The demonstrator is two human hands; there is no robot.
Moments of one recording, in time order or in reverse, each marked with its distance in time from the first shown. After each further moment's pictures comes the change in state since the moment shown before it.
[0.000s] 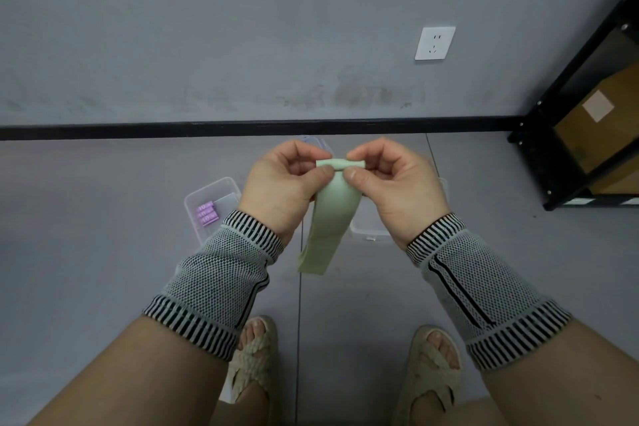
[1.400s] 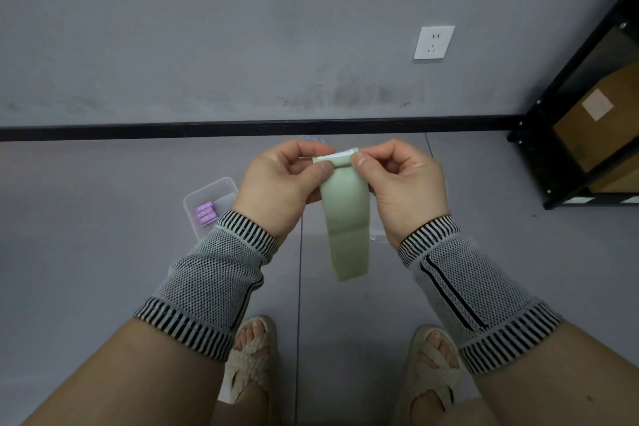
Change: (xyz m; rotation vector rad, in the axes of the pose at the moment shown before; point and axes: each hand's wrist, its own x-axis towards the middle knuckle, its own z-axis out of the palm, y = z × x) left_hand -0.003 0.005 0.000 -0.014 -0.068 0.008; right_hand -0.001 0.002 0.003 -0.021 0.264 0.064
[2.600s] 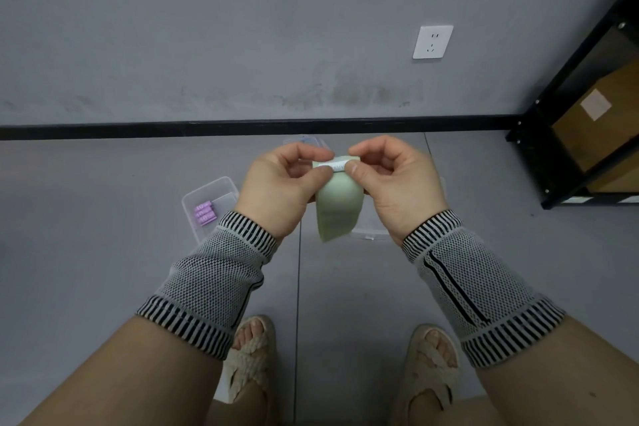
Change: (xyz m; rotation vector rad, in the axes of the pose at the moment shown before) left_hand 0.001 -0.006 -0.001 0.122 0.042 0.005; right_hand 0.004 -0.003 -0.002 -0.055 -0.163 -0.012
